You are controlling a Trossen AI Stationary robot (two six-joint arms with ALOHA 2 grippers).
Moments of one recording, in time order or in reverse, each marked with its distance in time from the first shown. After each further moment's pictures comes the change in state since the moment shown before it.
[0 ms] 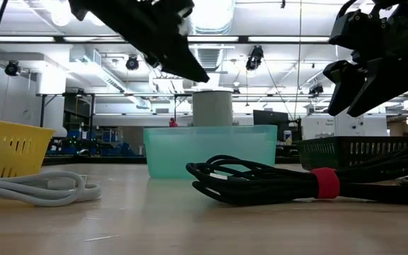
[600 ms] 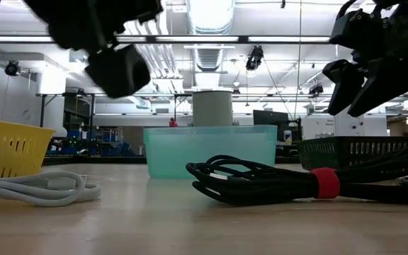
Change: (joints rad) left arm -0.197 0.045 -0.005 -0.172 0.687 -0.417; right arm 0.000 -0.001 0.000 -0.001 0.000 -0.025
